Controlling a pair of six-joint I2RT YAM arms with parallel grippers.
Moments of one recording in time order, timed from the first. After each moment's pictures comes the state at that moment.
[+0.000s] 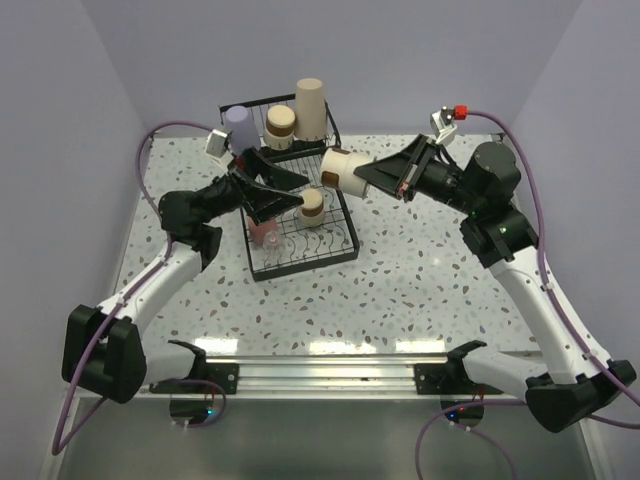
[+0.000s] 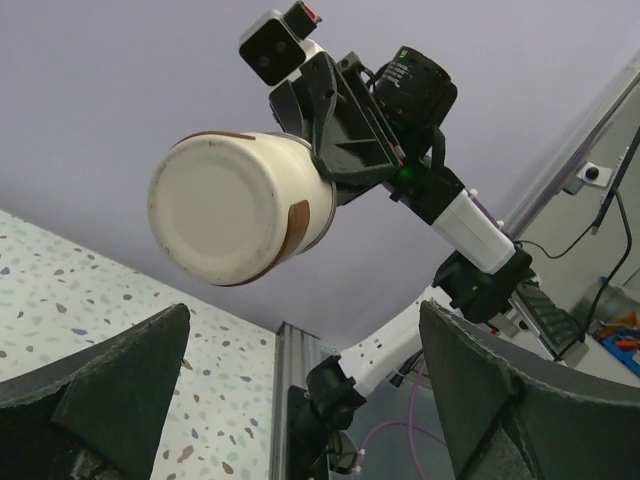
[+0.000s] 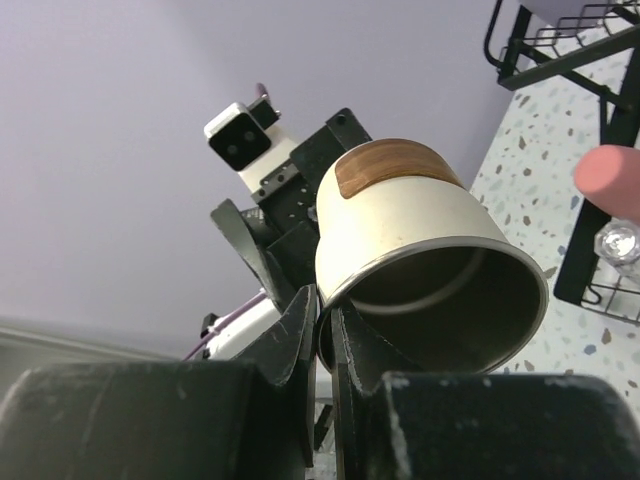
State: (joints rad) left arm -0.32 1.26 0.86 1.09 0.91 -1.19; right arm 0.40 1.11 1.30 -0.16 -0.59 1.15
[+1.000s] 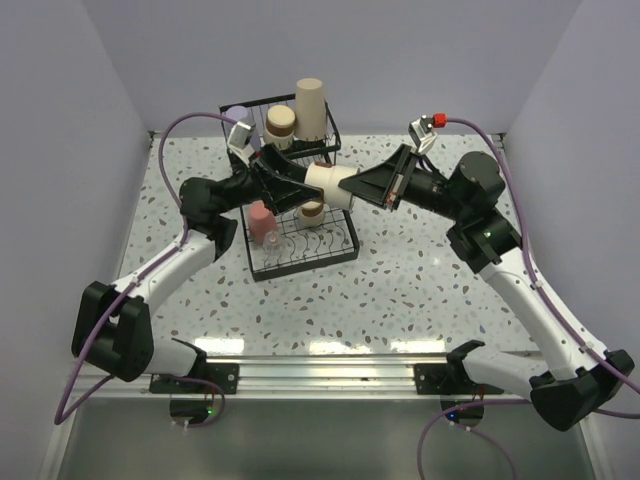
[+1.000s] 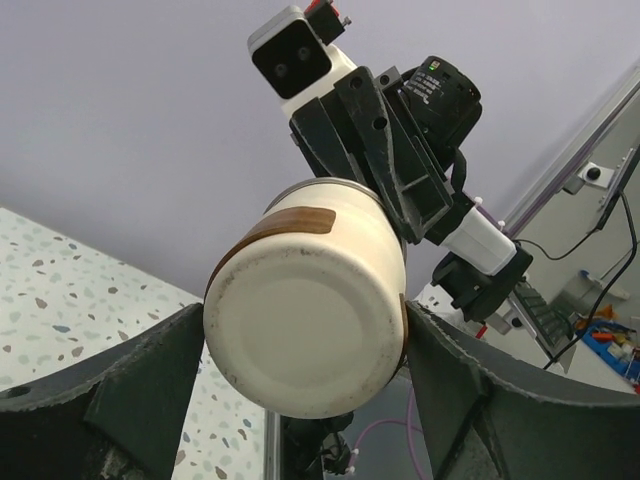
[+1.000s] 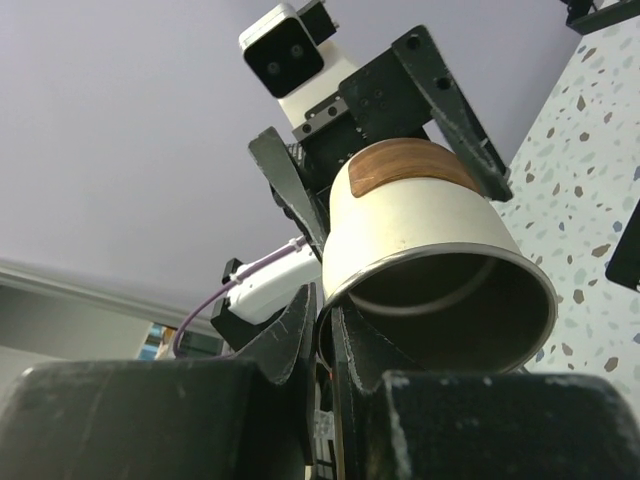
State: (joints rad) left arm -0.39 1.38 0.94 1.08 0.90 -1.17; right arm 0.49 1.11 1.23 -0.01 -0.63 1.22
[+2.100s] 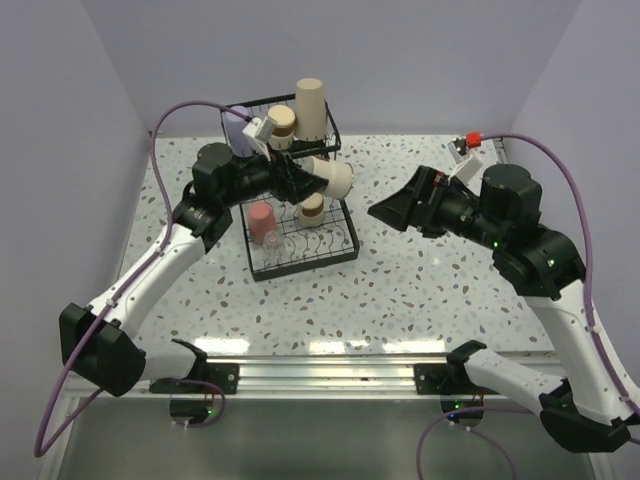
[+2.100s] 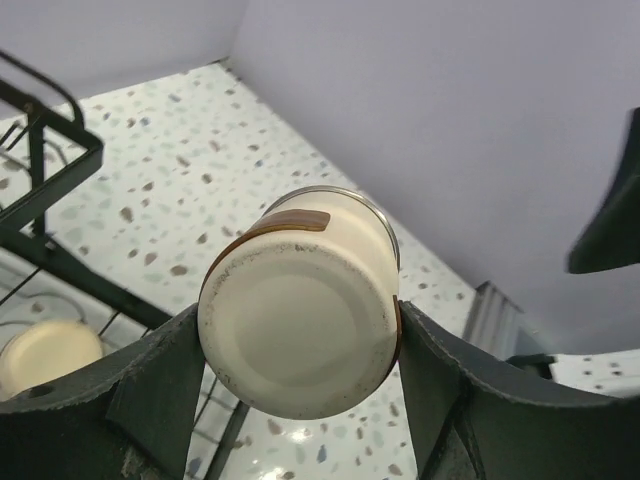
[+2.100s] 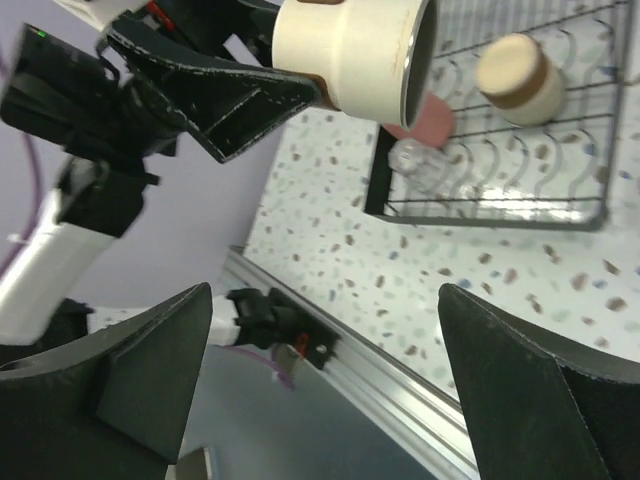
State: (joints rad) left arm -0.43 1.30 1.15 0.16 0.61 -0.52; right arm 0.51 1.01 1.47 -0.76 -0.30 0.74
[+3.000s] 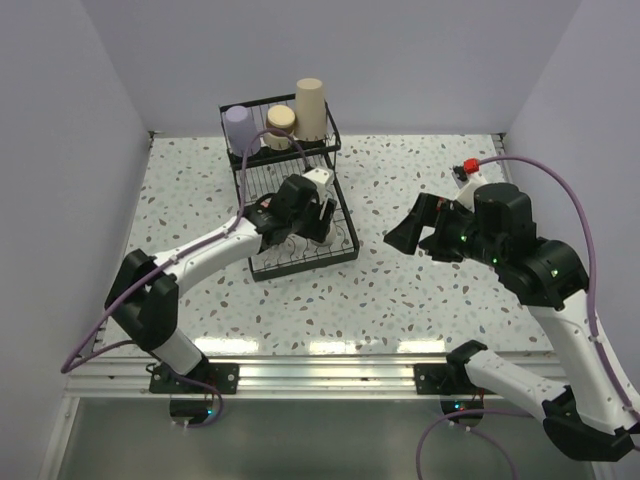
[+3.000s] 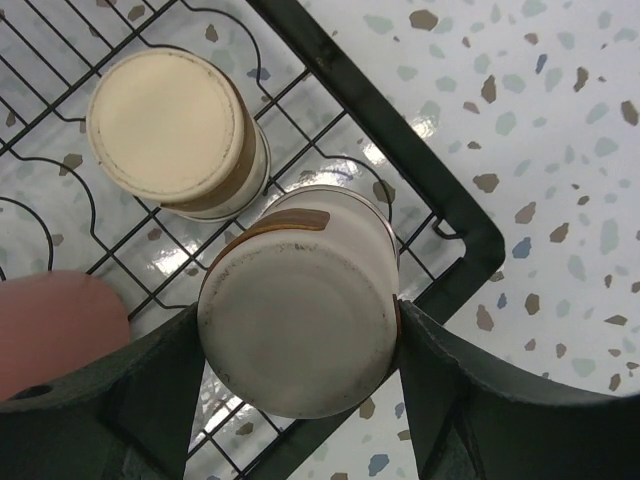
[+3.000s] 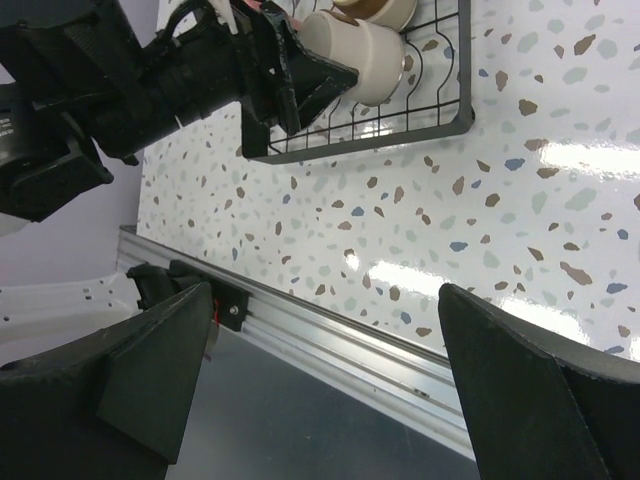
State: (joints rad) left arm -0.70 1.59 1.20 -0.31 -0.11 -0.22; right arm 0.51 0.94 1.42 -1.05 -0.13 0.65
